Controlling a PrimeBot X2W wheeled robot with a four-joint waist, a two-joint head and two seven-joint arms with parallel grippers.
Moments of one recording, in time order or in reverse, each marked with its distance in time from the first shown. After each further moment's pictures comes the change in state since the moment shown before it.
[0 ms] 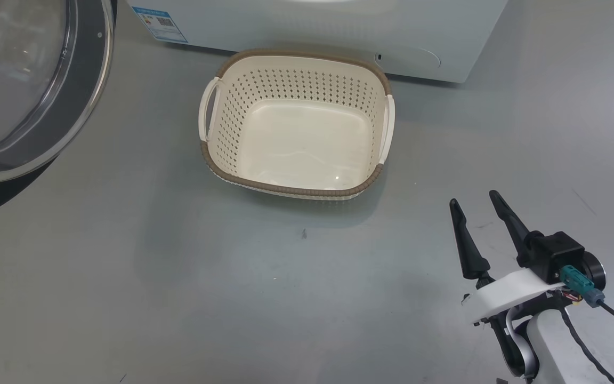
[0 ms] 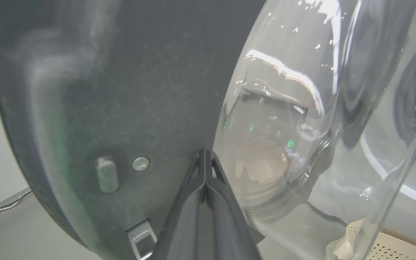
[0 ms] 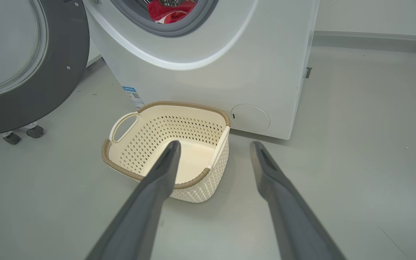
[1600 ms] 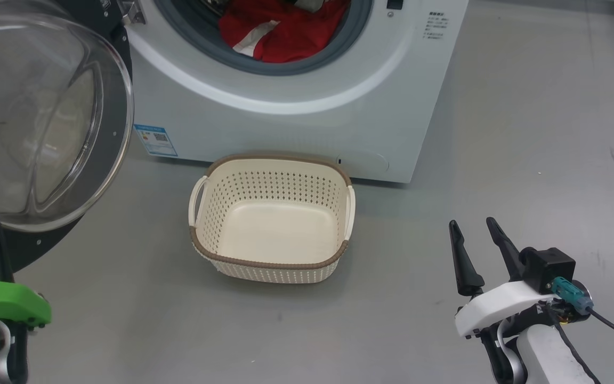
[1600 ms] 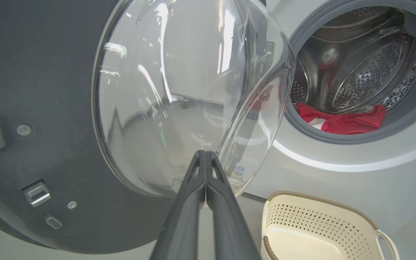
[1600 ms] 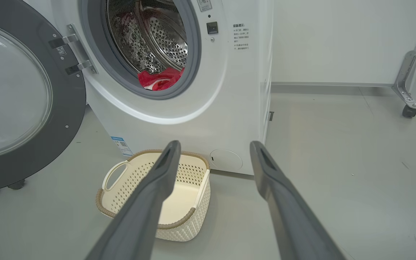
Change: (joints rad) left arm 0.118 -0.091 -0.187 0.030 0.120 -0.088 -0.046; right arm 0.010 0.067 -0.050 0.128 0.044 0.002 -0.005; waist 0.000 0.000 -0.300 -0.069
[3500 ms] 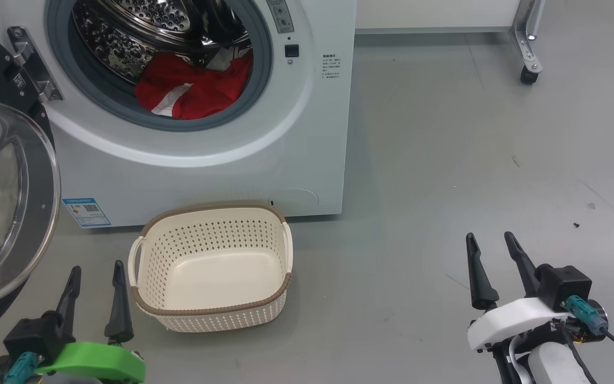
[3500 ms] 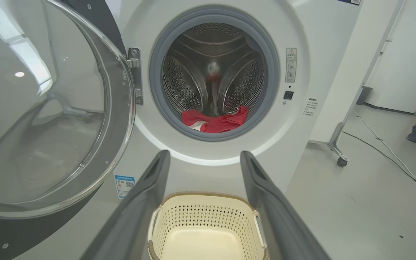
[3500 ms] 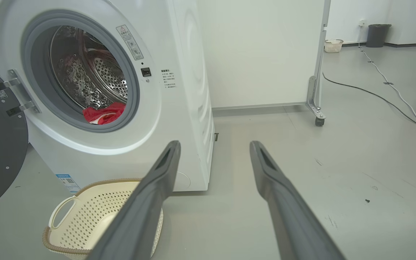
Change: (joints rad) left arm 0.280 -0.193 -0.077 -0.311 0.079 -0.016 -0.011; right arm 0.077 0.002 -0.054 -0.060 -0.022 -0.002 -0.001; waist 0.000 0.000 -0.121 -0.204
